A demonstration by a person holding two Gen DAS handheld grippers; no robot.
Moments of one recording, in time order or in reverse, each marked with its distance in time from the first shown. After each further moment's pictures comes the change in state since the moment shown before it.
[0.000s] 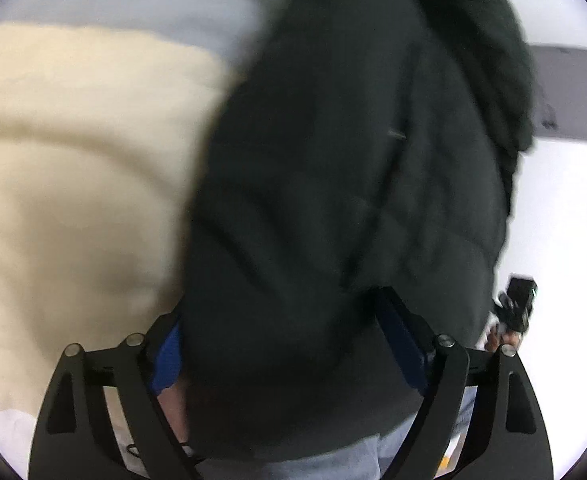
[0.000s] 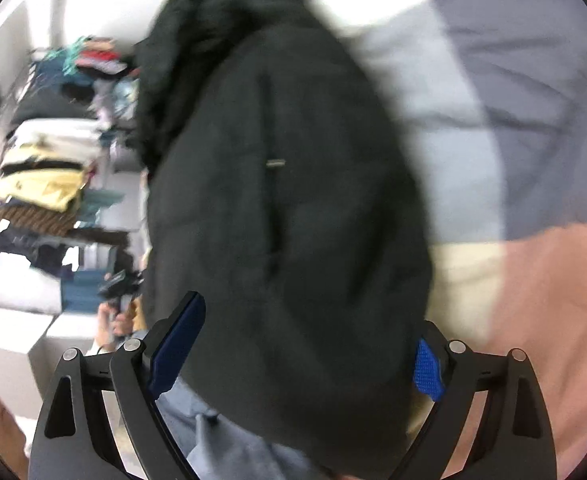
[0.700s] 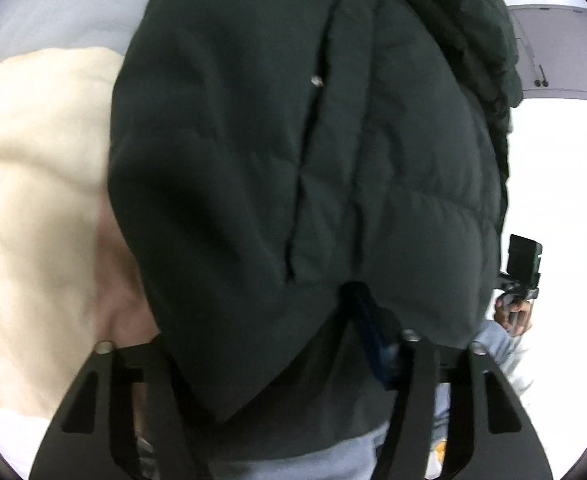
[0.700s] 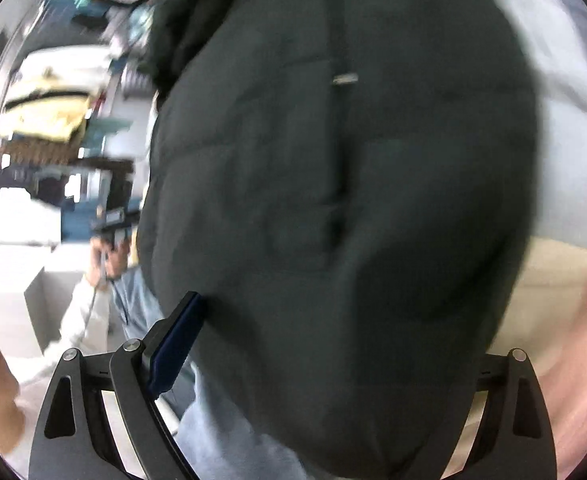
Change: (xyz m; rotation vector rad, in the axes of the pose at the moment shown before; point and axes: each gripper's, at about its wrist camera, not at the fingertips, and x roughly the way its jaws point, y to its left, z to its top) left arm 0.026 -0.053 -0.010 0.069 0.054 0.041; right arm 0.032 0.021 -0.002 -0.145 0.273 -0.023
